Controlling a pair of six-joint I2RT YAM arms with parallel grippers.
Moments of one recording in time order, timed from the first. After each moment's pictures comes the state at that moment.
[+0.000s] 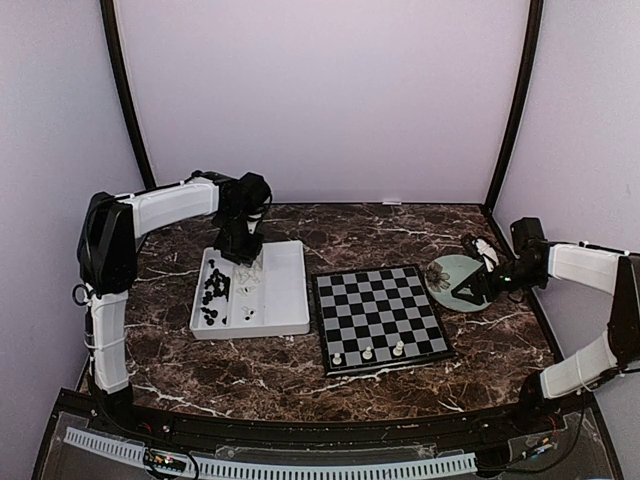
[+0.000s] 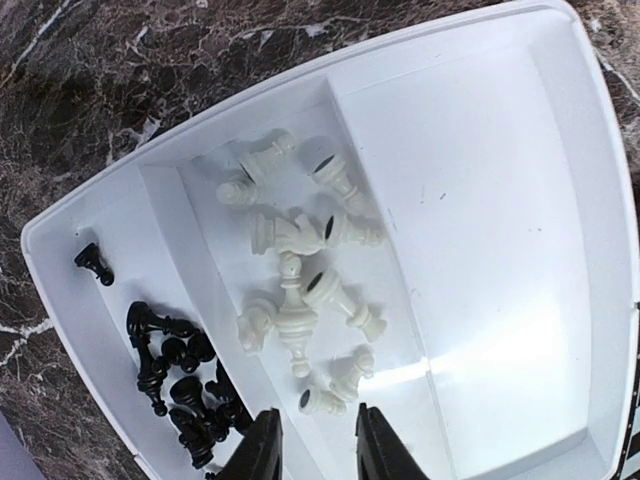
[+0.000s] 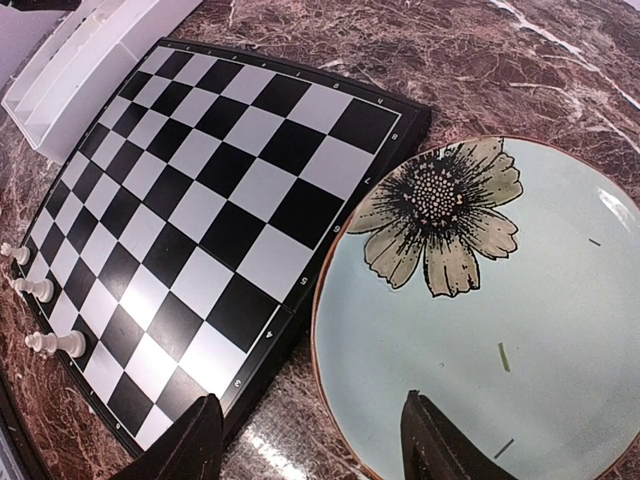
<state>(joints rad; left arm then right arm) -0.53 2.07 1.79 -1.07 -0.17 -0.28 -0.02 1.34 0.75 -0.49 -0.64 -0.50</state>
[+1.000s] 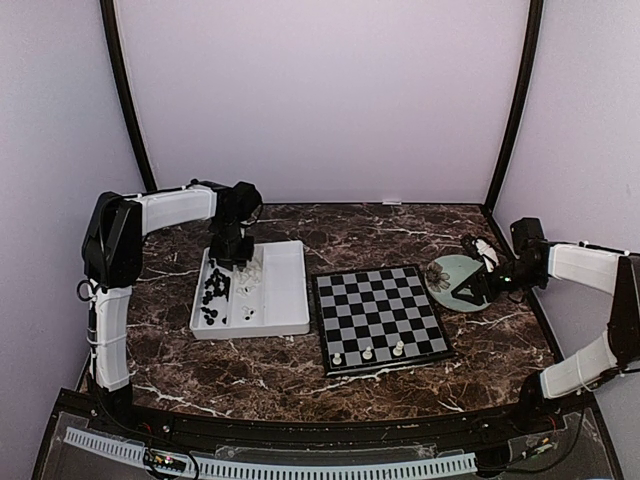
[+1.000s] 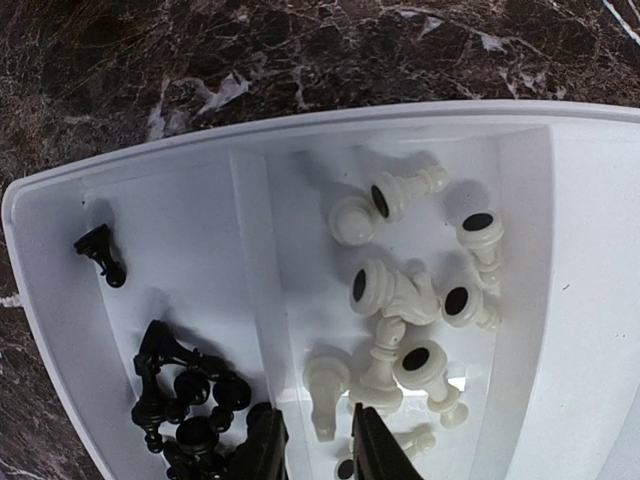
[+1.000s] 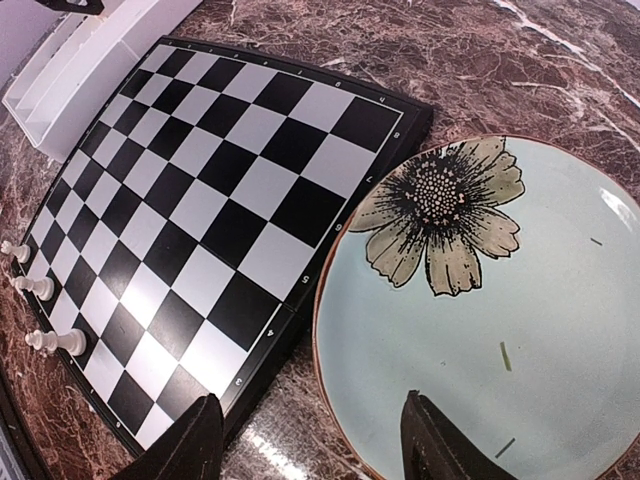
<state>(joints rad) -0.45 2.15 1.75 -1.00 -0.16 -0.47 -0.02 1.34 0.75 -0.49 -0.64 -0.51</state>
